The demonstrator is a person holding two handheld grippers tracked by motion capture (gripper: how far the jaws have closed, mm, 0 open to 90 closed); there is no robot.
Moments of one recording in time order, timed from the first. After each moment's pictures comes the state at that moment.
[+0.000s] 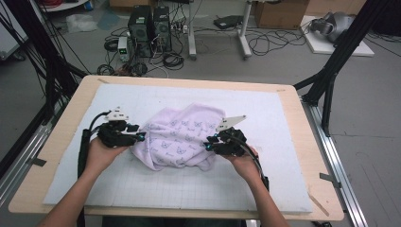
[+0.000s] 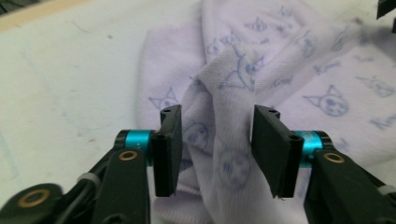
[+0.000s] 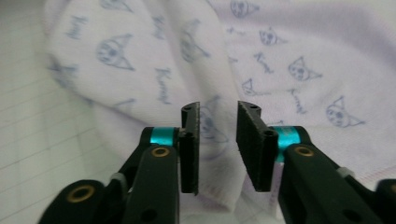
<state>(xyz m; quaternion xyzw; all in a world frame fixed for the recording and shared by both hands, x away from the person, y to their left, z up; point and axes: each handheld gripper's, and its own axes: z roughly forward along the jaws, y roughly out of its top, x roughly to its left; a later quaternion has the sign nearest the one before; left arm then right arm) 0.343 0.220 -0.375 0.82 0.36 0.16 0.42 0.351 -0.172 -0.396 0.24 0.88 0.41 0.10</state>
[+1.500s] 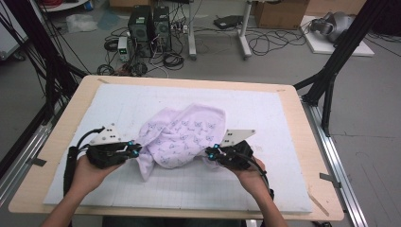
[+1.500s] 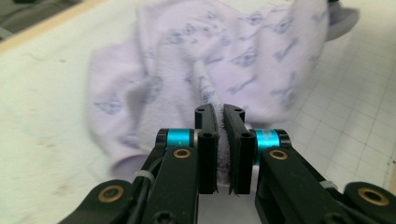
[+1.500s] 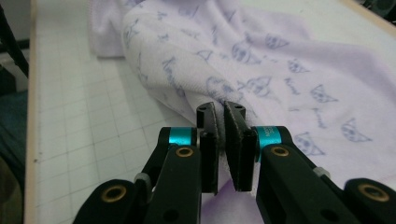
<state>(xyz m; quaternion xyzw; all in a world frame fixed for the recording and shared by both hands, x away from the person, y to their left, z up) 0.282 0.217 -0.354 0.84 0.27 0.16 0.44 0.300 -0.179 -0.372 0.19 0.87 0.44 0.12</state>
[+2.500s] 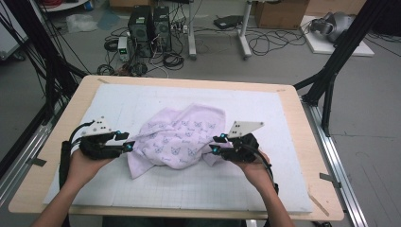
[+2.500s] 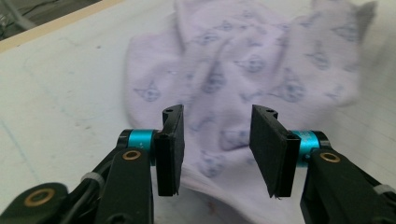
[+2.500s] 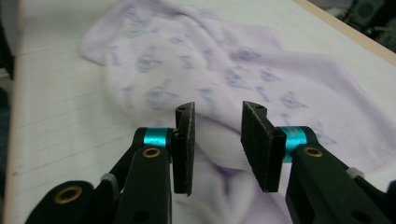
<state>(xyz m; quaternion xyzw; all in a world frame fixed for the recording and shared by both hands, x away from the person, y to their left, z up) 0.303 0.241 -0.373 0.82 0.31 0.17 0.45 0.312 -0.189 -0.367 0.20 0.86 0.46 0.13</state>
